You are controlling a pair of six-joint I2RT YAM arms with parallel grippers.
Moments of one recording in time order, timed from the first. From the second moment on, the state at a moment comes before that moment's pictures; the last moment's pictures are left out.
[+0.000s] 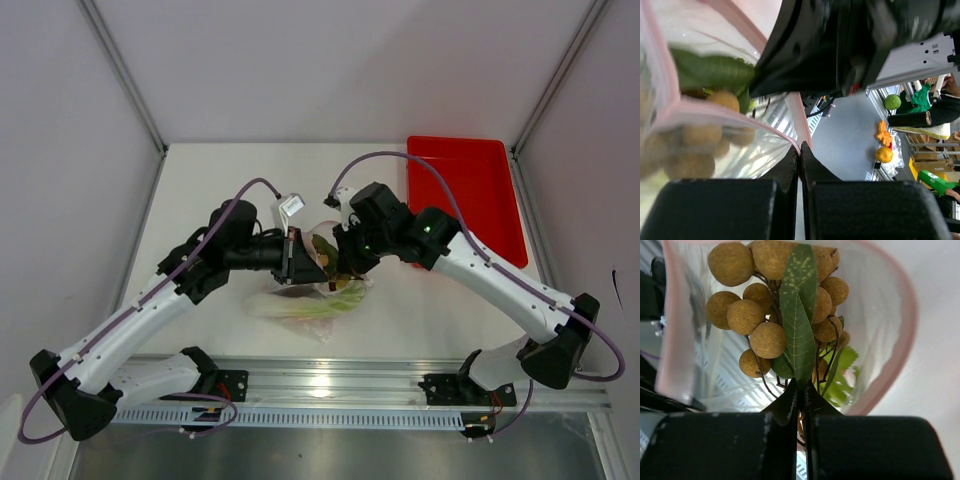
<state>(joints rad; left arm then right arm) -0.70 1.01 1.05 -0.50 0.61 -0.58 0.87 1.40 1.48 -0.90 -0.15 0.26</state>
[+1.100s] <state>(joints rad) -0.72 1.00 1.07 -0.49 0.60 -0.59 0.90 0.95 1.27 -0.84 -0.16 0.36</state>
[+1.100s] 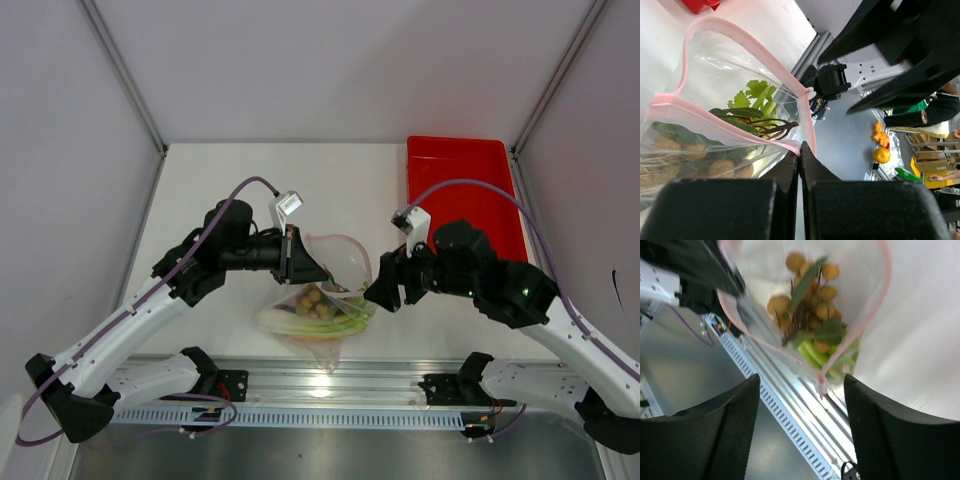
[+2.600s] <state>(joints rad) -0.73 0.73 0.99 -0.43 0.34 -0.66 0.96 1.05 1.43 -0.80 -0.07 0.21</state>
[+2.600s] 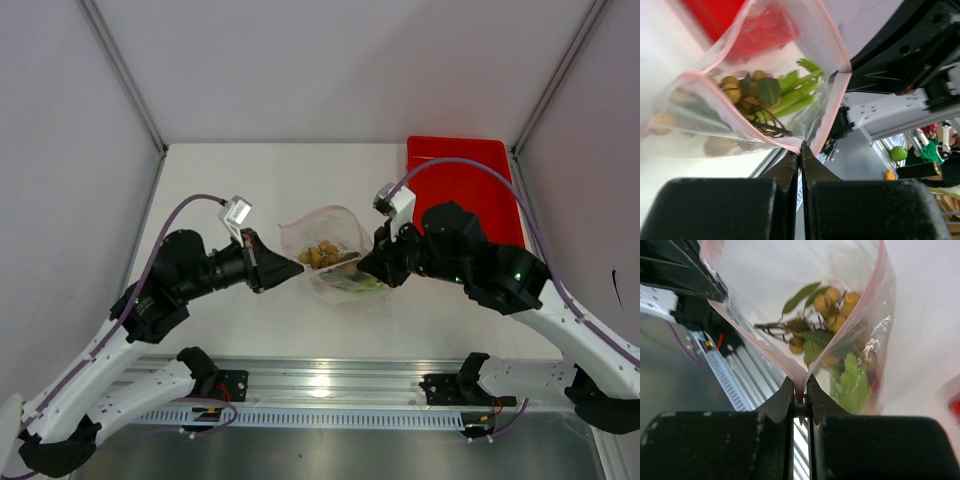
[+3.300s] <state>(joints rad) -0.73 0.70 0.97 -0.47 0.28 -0.65 0.96 1.06 1.42 -0.82 -0.06 0.20</state>
